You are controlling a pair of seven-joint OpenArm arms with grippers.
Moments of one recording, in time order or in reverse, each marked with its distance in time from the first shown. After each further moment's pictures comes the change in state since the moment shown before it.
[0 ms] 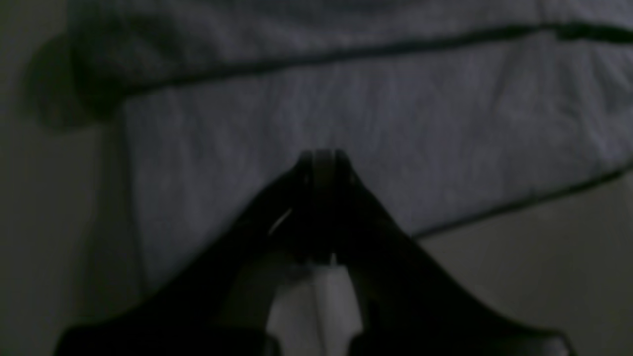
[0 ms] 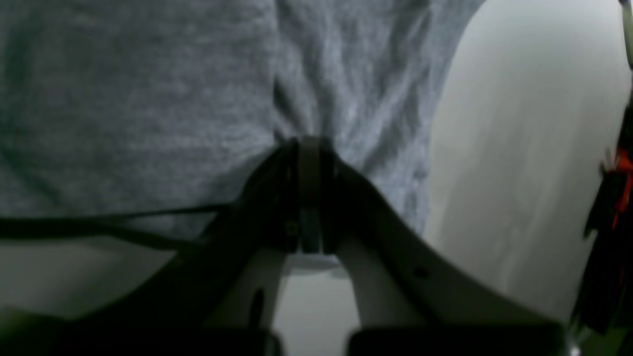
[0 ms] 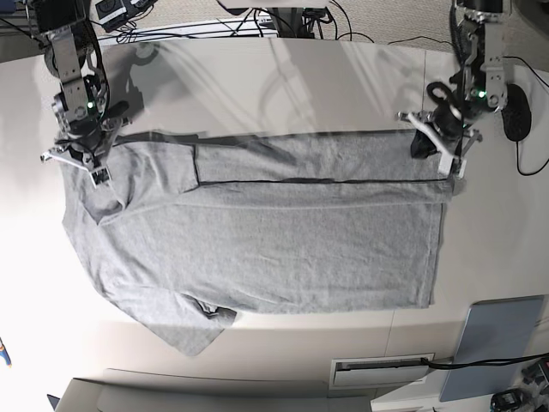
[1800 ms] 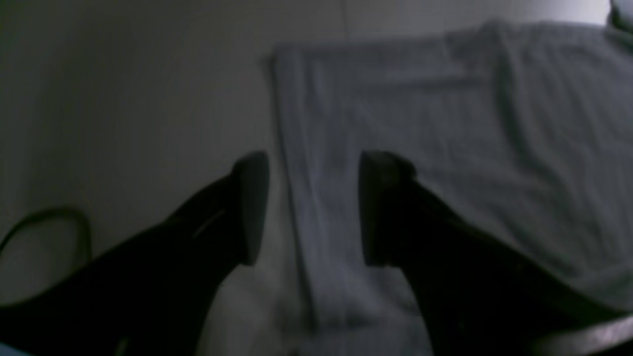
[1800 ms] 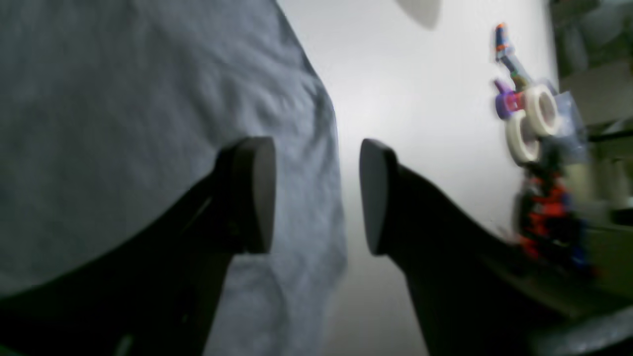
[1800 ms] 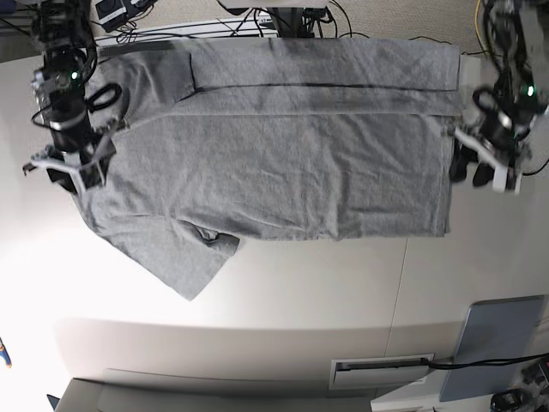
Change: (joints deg) left arm -0.2 -2.9 -13.4 11.5 -5.7 -2.8 6.0; right arm -9.1 -0.8 12.0 26.8 1.9 4.0 1.9
